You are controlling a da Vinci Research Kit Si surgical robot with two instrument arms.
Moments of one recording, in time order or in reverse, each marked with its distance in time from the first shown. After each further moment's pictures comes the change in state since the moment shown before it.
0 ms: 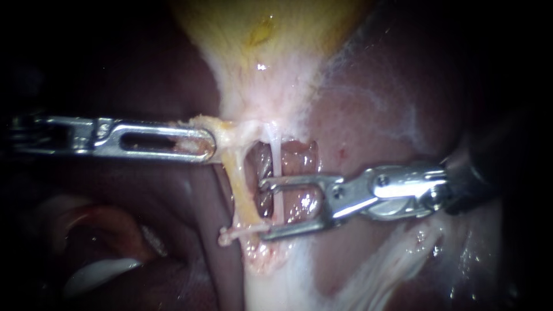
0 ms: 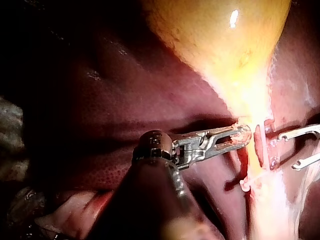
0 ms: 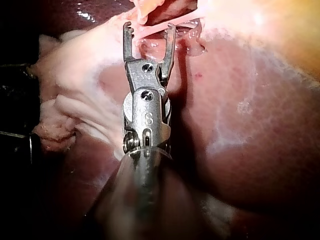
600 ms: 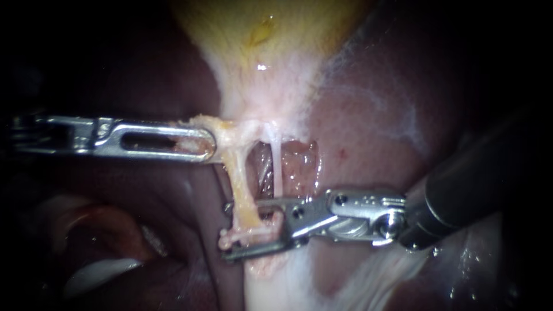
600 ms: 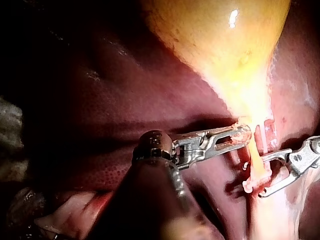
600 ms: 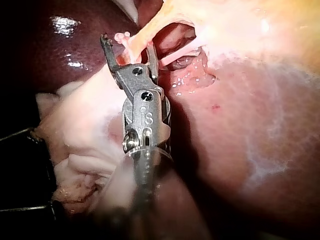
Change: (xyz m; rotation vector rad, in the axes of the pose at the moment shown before) right arm -0.002 -0.002 0.013 0.071 0.009 0.140; left arm 0.000 0.000 0.000 0.001 0.000 0.000
